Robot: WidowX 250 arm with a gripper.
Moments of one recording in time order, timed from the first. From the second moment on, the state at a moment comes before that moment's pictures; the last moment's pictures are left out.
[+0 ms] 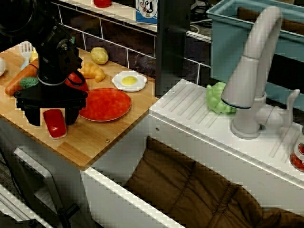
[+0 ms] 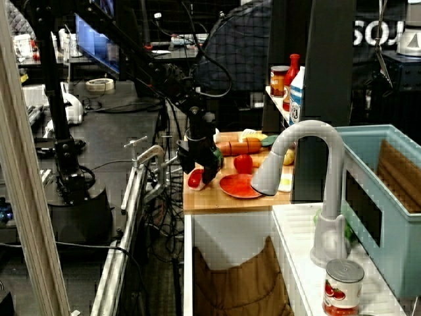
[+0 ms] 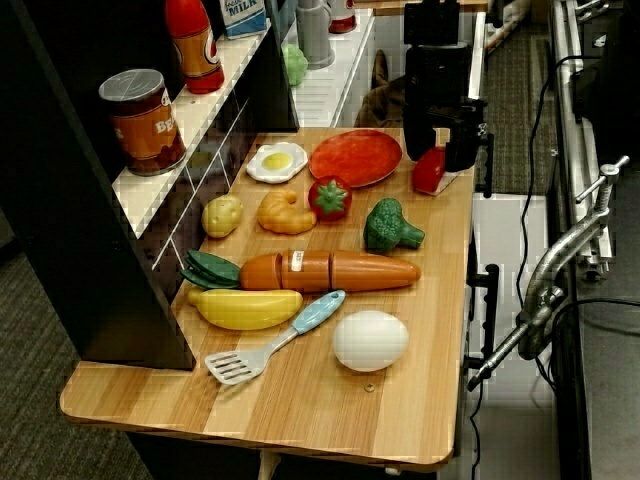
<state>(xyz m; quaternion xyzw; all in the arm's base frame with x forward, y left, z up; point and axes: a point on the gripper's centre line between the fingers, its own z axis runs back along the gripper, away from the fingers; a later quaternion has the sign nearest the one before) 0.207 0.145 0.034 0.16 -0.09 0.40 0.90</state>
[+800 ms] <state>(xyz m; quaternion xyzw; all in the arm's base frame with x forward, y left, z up) 0.203 0.145 0.031 0.16 -0.07 0.40 0.90</state>
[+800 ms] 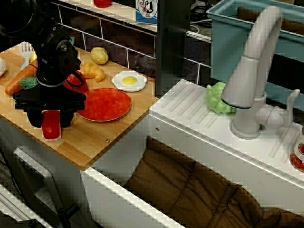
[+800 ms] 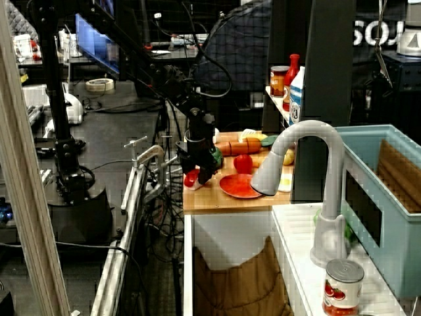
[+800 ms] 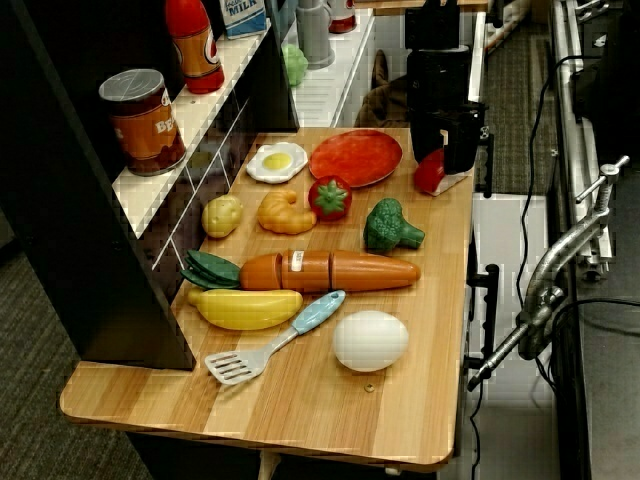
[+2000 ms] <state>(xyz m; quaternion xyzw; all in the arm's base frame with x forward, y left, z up) 0.232 0.127 0.085 0.12 -0.04 0.38 0.92</state>
